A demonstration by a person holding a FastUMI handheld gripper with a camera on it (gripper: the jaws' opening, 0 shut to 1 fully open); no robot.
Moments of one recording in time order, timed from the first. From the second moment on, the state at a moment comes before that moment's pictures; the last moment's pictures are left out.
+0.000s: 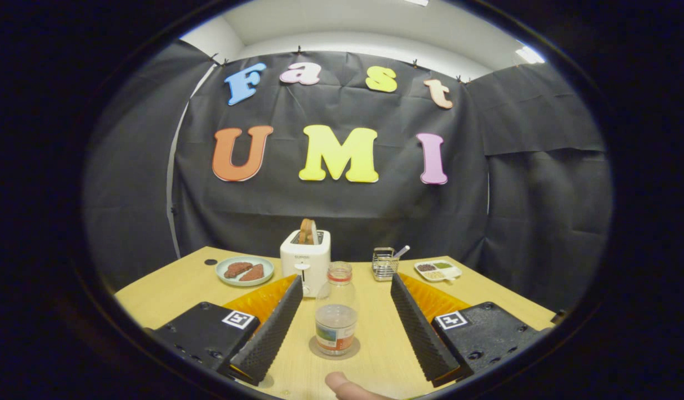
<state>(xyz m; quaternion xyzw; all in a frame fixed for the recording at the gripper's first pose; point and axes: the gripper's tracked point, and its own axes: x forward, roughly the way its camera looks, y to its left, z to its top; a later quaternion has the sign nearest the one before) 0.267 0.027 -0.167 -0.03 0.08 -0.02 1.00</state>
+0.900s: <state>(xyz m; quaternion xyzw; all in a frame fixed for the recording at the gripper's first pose) 0.097 -0.023 0.001 0.00 0.06 -0.01 1.00</state>
